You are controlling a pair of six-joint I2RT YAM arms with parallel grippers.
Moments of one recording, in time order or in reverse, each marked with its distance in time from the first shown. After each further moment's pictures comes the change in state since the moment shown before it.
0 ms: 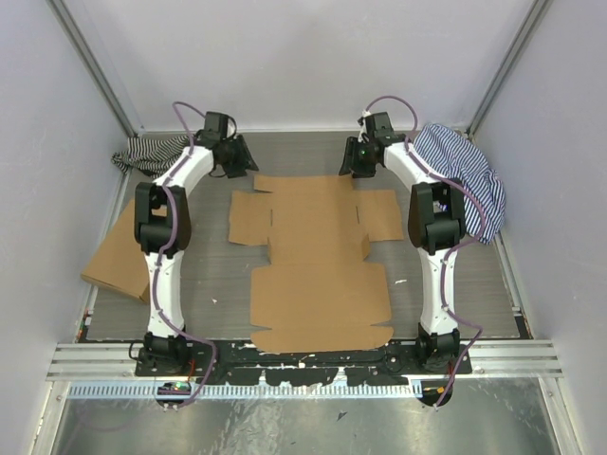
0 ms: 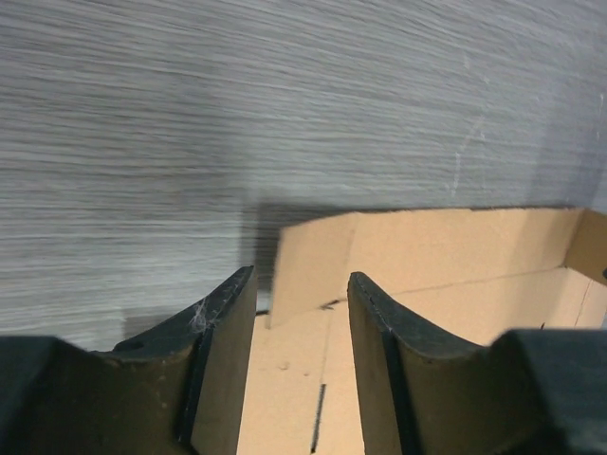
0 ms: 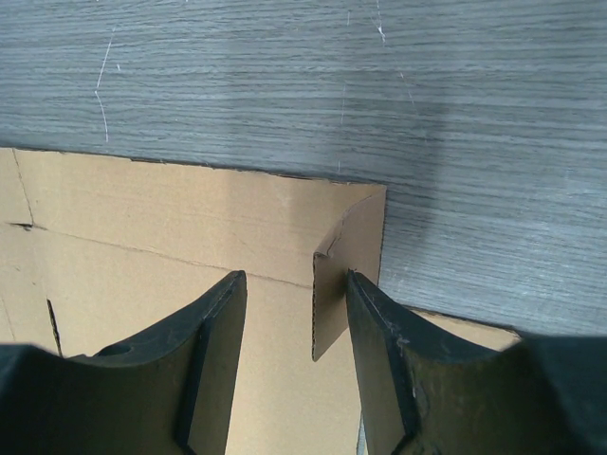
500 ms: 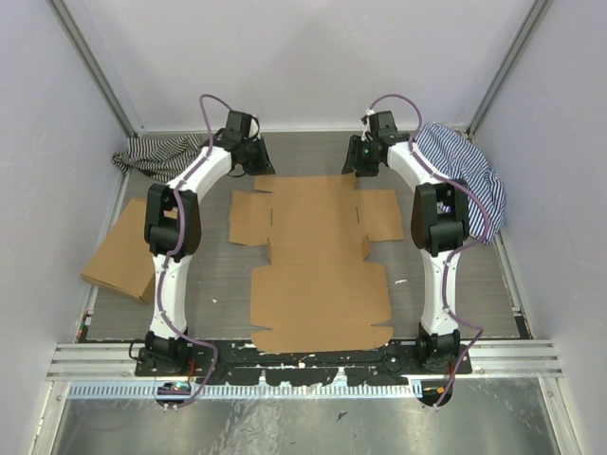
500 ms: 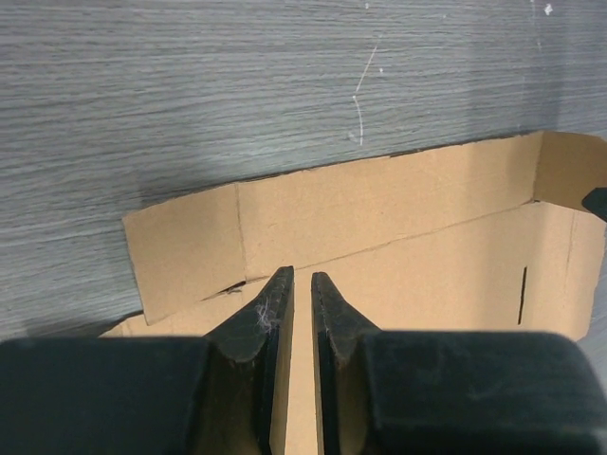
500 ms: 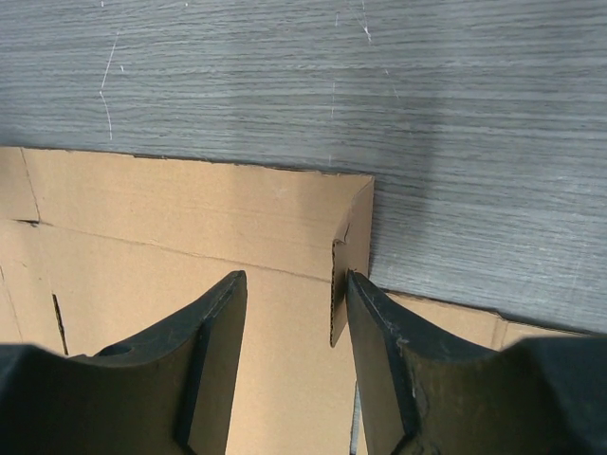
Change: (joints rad) left arm -0.097 -0.005 0.028 0.005 0.037 0.073; right arm -0.010 -0.036 -0.024 0.000 0.000 0.000
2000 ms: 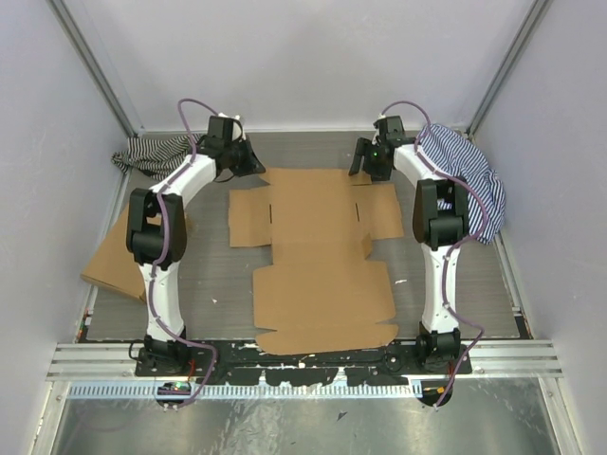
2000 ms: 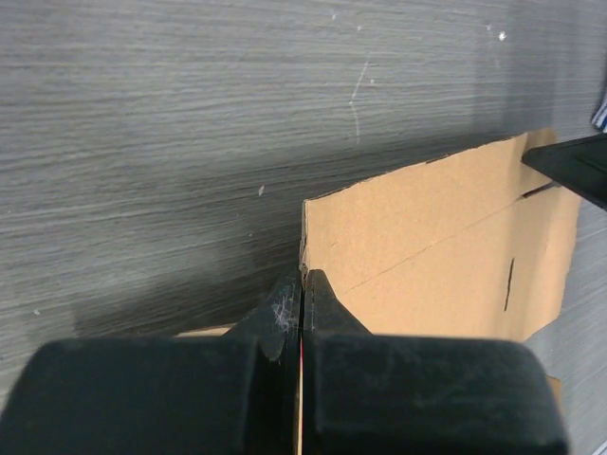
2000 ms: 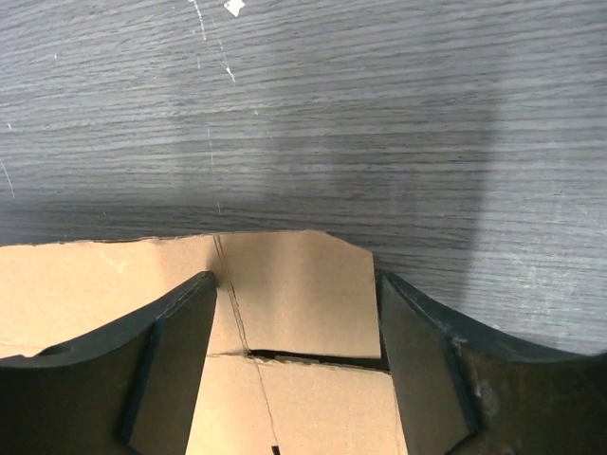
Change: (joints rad) left arm 0.060 -0.139 -0.239 0.182 0.059 -0.018; right arm -0.066 0.094 0.028 0.035 0.037 0.014
